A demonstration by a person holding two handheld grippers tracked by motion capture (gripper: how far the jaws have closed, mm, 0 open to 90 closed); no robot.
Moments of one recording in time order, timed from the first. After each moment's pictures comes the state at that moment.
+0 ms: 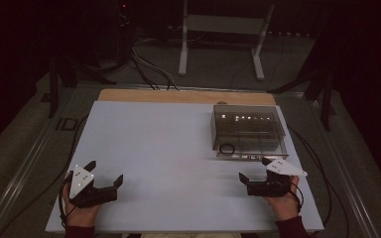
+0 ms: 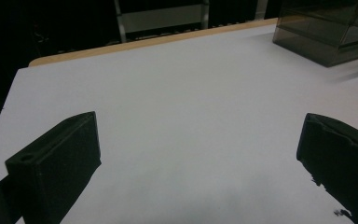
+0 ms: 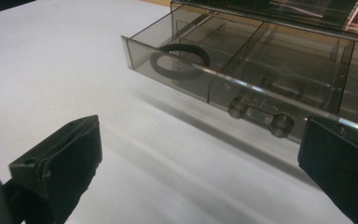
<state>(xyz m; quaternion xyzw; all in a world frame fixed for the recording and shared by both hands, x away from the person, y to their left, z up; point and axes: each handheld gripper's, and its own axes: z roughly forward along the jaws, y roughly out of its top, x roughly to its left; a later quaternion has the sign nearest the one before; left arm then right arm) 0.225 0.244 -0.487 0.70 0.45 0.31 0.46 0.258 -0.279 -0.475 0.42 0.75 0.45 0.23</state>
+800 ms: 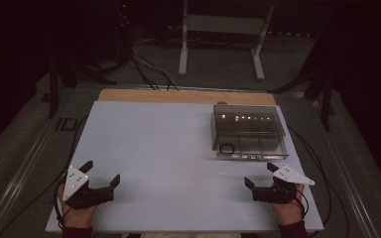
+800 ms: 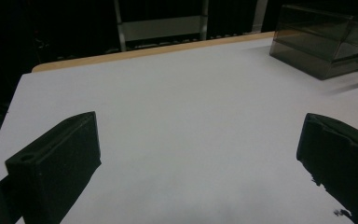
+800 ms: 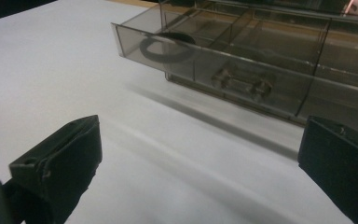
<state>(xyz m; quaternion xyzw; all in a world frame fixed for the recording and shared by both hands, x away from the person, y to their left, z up) 0.220 0.251 -0.484 0.69 0.45 0.31 0.48 0.245 -0.295 -0.488 0.43 0.74 0.46 0.24</state>
